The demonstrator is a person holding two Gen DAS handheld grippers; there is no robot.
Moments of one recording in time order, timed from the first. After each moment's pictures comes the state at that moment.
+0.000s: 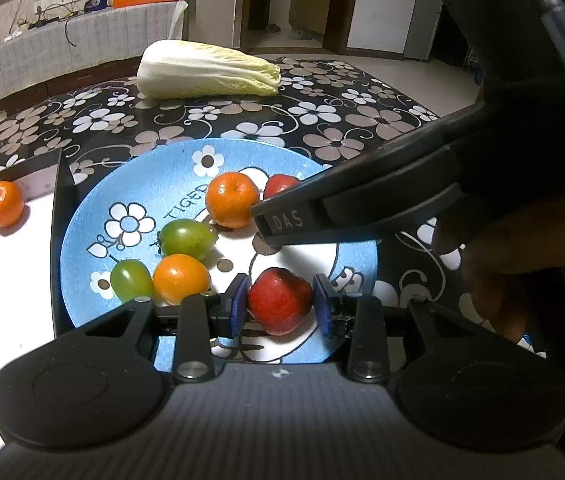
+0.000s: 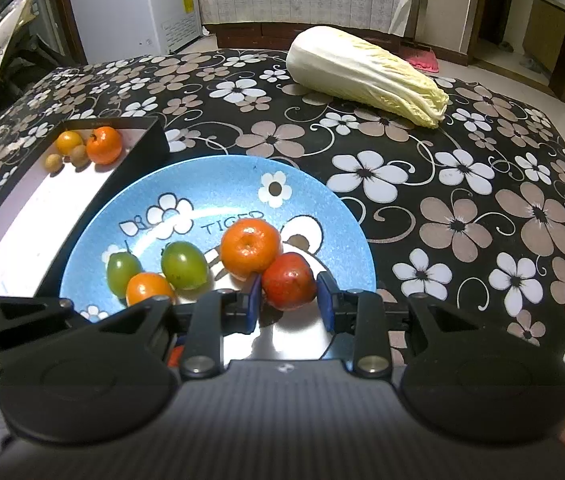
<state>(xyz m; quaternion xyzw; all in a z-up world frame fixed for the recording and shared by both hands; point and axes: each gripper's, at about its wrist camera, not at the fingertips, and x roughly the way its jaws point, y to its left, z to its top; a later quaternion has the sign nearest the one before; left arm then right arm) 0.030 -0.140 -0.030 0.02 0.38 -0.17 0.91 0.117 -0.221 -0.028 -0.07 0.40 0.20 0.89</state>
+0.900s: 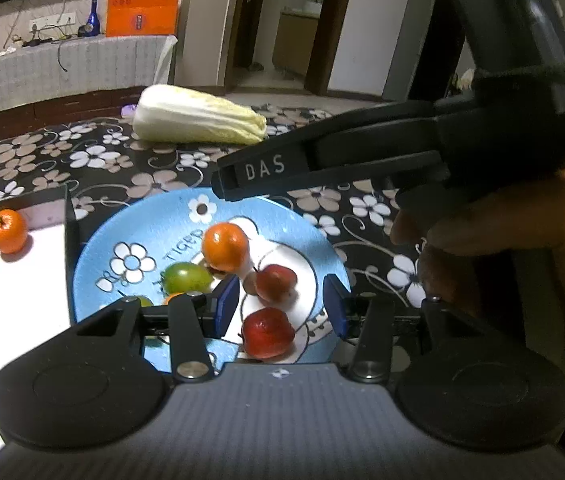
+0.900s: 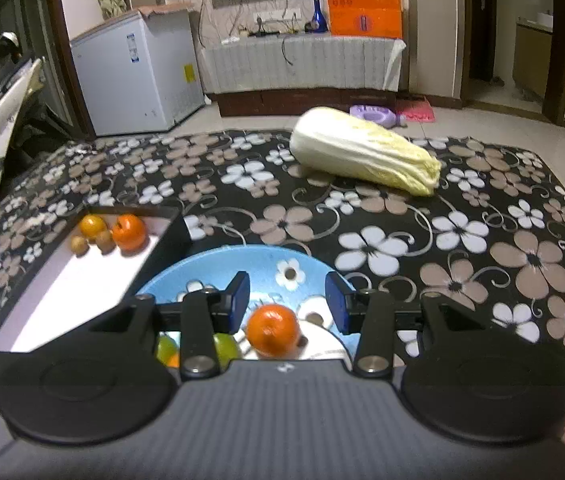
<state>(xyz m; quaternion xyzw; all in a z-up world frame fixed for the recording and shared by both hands) 0.013 -0.119 -0.001 -0.03 0.32 -0.20 0.93 0.110 -0.223 0.009 -0.01 0.31 0.21 0.93</state>
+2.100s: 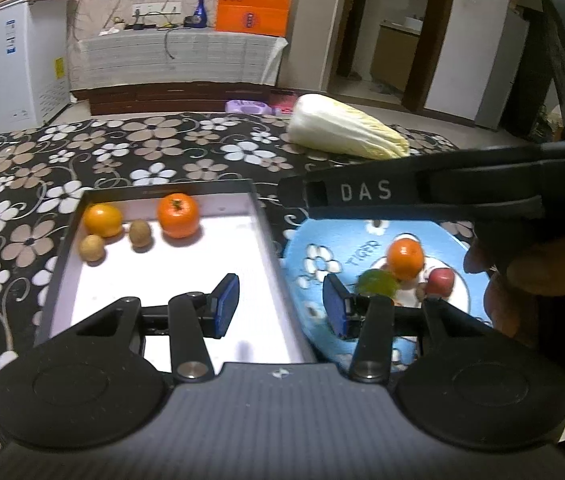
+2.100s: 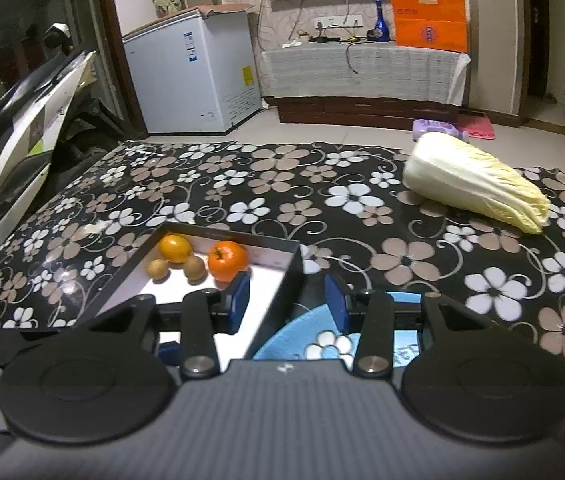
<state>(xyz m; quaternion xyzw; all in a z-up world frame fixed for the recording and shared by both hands) 0.006 -0.011 0.013 -0.05 0.33 -0.05 0.94 0.113 -0.127 0.017 -0.02 0.30 0.28 0.91</state>
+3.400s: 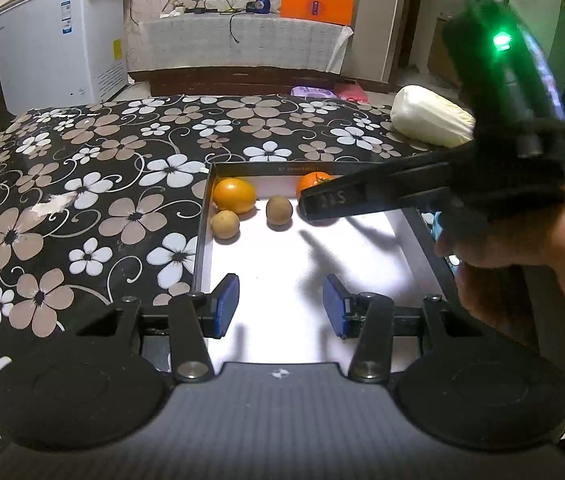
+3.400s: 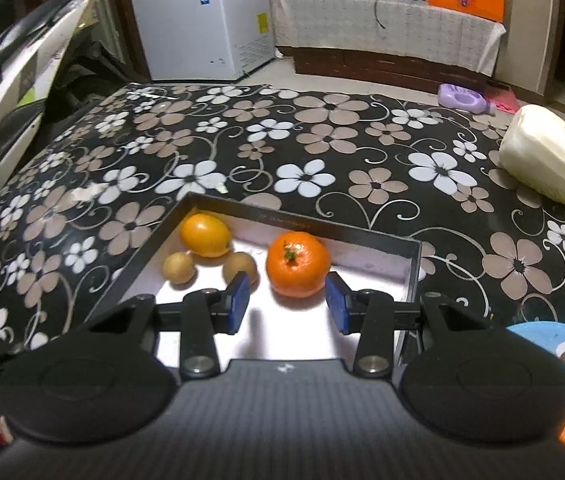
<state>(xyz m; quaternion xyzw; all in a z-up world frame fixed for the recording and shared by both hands) 0.009 0.076 -0.007 -0.05 0.35 0.03 0.93 0.155 -0.016 -0.026 -0.07 0.37 0.28 0.88</state>
